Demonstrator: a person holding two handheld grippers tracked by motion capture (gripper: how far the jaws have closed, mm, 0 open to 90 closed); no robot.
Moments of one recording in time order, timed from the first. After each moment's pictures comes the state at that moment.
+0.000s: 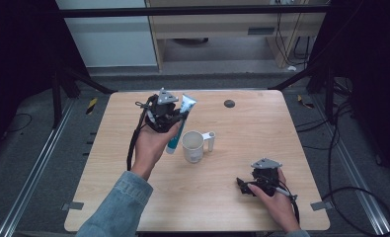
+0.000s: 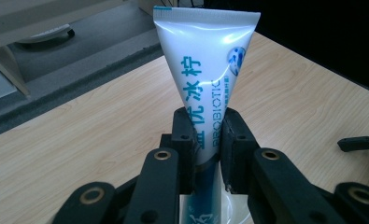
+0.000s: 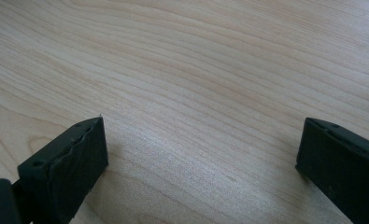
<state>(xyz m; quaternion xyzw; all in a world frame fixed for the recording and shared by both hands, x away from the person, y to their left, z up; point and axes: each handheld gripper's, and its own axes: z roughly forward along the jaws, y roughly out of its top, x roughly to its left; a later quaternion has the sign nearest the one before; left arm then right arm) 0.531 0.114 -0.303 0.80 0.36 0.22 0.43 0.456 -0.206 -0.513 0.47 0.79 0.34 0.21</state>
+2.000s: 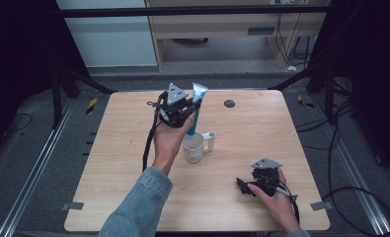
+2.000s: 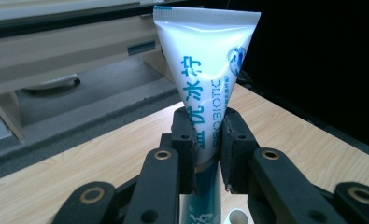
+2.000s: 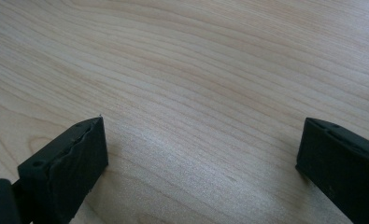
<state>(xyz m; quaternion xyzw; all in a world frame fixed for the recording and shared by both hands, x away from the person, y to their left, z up) 0.545 0.085 -0.314 0.74 0.34 0.27 0.52 0.456 -0.206 -0.513 0.47 0.79 0.34 0.21</state>
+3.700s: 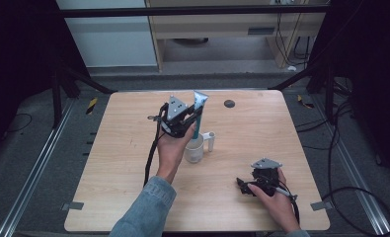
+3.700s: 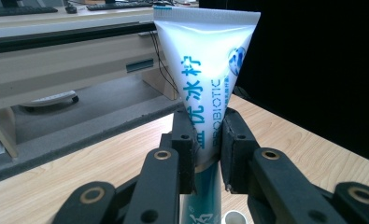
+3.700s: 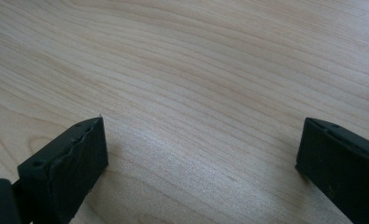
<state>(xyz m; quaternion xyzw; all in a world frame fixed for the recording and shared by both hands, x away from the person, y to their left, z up) 0.536 0.085 -0.348 0.71 0.33 0.28 0.55 0.456 -0.205 -0.512 0.47 0.79 0.34 0.20</state>
